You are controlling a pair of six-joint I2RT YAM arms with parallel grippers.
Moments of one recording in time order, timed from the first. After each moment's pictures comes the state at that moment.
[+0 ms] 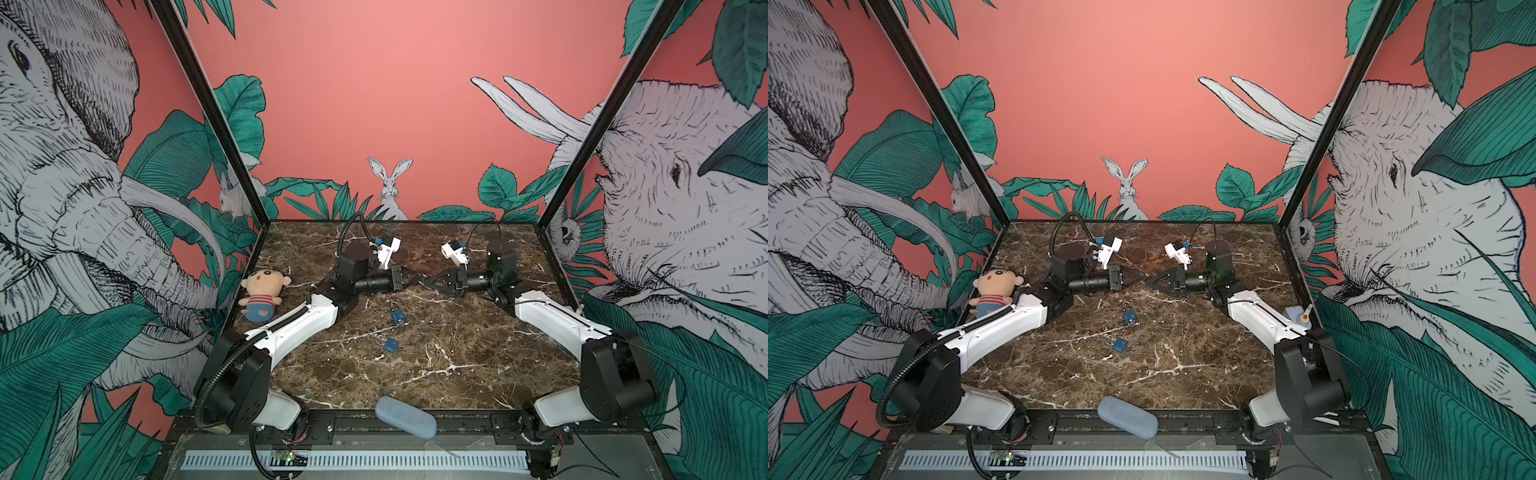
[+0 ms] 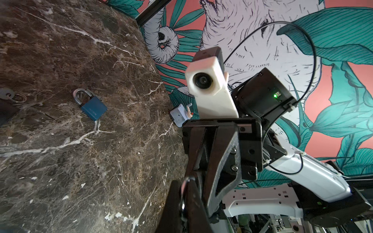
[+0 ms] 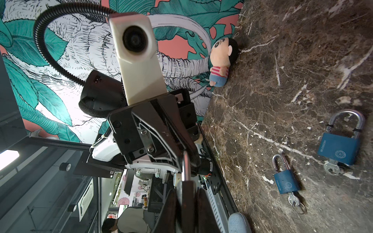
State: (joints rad) left arm -0.62 1.44 0.96 0.21 0.72 -0.85; right arm 0.36 1.47 0.93 0.21 -1.23 0.93
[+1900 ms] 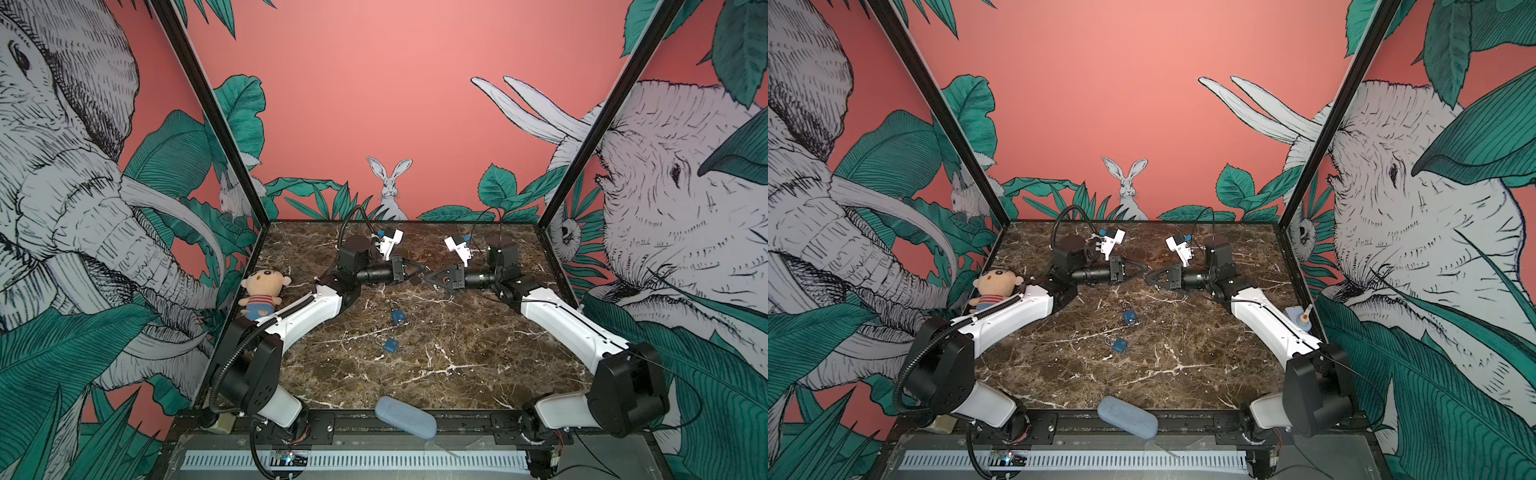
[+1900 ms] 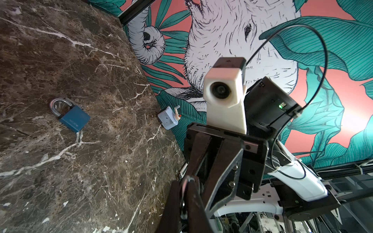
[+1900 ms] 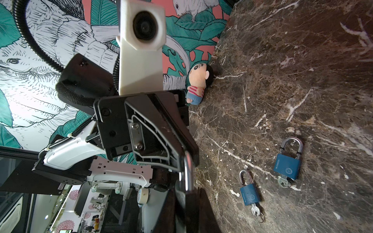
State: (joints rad) left arm -0.58 1.53 1.03 0.31 0.85 -0.92; right arm 0.39 1.39 1.02 -0.08 -1.02 0.63
